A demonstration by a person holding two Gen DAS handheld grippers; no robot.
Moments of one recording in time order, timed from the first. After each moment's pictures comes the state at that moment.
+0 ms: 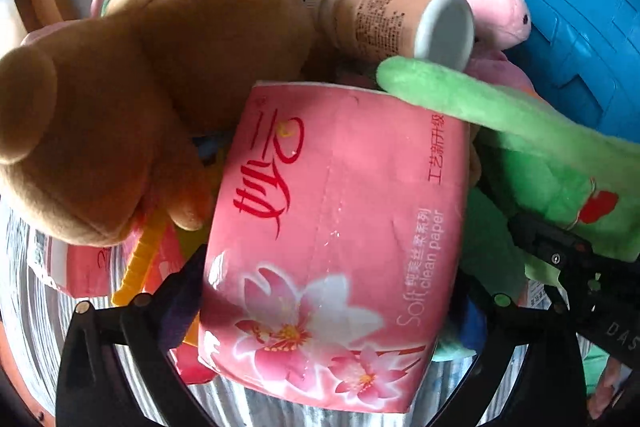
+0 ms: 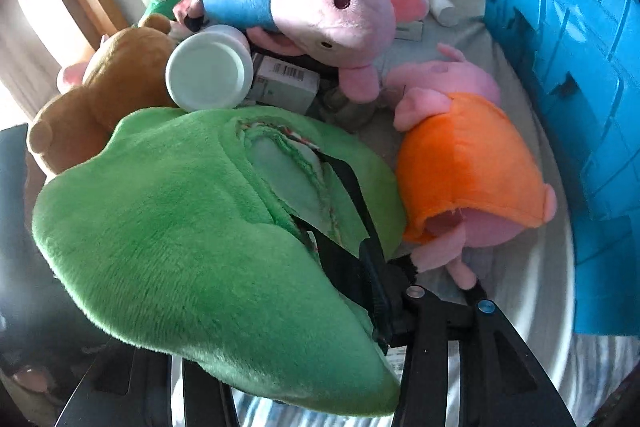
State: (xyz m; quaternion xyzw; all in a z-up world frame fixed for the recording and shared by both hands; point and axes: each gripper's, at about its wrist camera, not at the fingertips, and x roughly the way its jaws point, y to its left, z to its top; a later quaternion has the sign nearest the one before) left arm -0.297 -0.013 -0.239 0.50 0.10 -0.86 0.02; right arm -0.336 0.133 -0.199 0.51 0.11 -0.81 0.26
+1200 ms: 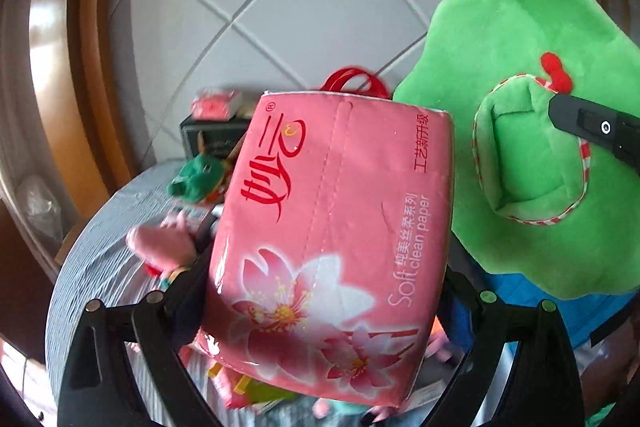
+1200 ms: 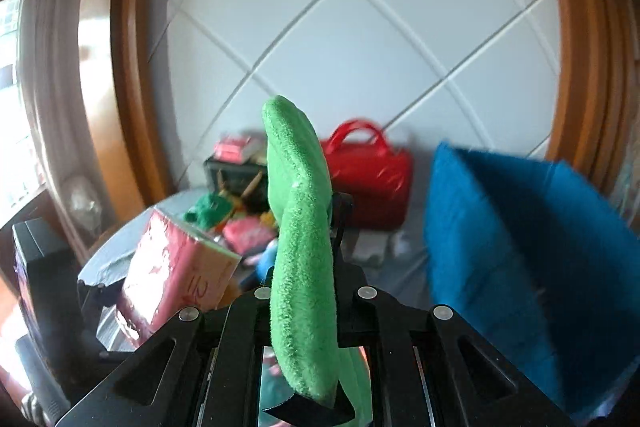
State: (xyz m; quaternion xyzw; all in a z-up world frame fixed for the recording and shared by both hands) left arm -0.247 0.014 0.001 0.27 0.09 -0.96 0.07; right arm -0.281 0.165 0.089 0.21 0.10 -0.93 0.29
